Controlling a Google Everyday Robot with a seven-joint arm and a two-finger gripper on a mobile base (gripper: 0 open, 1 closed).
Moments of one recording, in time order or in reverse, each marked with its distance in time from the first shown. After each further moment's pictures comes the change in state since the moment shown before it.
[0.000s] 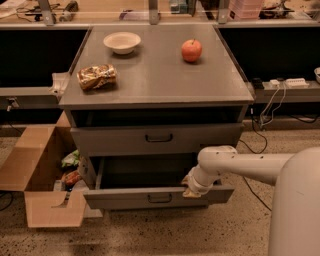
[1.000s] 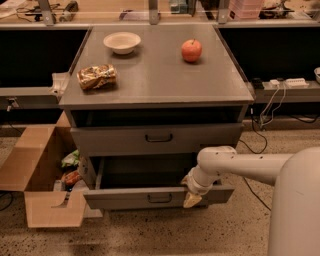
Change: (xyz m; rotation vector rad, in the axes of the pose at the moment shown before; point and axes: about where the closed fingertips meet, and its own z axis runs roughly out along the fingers) arm 0.000 0.000 0.000 0.000 0.000 0.000
